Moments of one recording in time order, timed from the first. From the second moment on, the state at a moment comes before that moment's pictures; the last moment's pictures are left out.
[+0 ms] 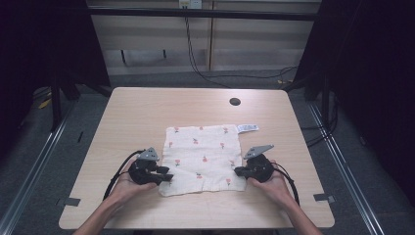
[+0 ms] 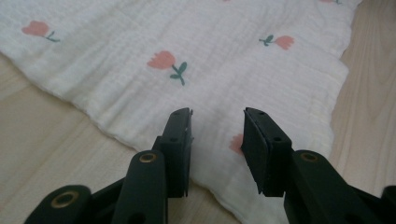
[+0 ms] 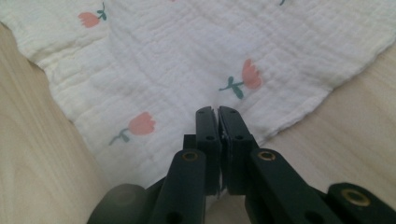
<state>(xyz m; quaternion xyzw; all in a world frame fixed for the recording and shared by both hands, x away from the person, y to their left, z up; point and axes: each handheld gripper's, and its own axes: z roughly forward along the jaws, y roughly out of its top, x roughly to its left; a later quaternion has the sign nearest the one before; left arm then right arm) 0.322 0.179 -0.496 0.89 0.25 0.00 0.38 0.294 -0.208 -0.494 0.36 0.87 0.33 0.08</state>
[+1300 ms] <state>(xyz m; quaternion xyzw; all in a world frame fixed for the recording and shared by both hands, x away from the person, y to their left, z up) 0.292 0.182 -0.479 0.88 0.25 -0.04 0.40 0.245 -0.235 -0.476 0.36 0.85 0.39 0.06</state>
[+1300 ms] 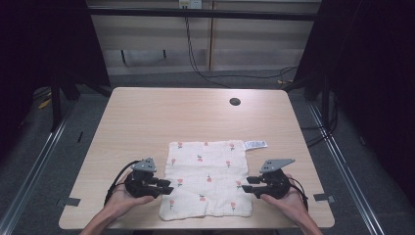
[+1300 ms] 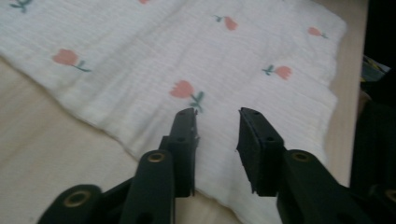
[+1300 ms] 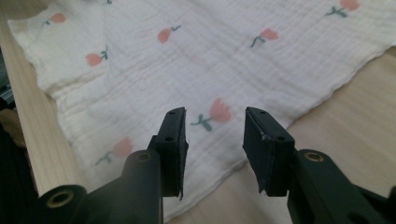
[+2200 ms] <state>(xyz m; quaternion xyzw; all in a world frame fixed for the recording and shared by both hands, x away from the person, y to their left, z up) 0.353 0.154 -0.499 0.87 0.30 -0.02 0.40 0.349 -0.241 -0.461 0.41 0.81 0.40 0.10</state>
